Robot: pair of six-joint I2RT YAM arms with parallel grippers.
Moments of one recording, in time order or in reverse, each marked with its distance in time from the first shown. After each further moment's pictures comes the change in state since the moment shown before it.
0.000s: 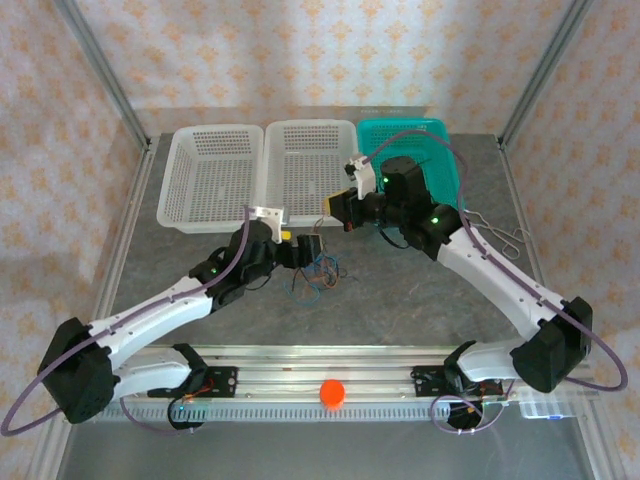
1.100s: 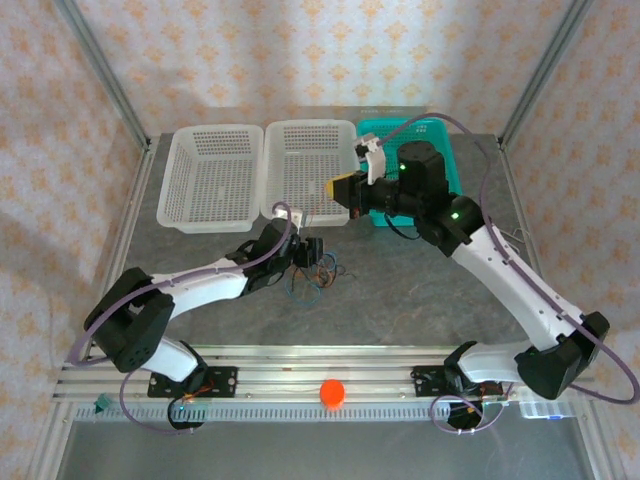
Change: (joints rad) left arm 0.024 0.330 -0.001 0.136 -0.063 0.036; right arm 0.000 -0.045 0.164 -0.072 -0.026 0.050
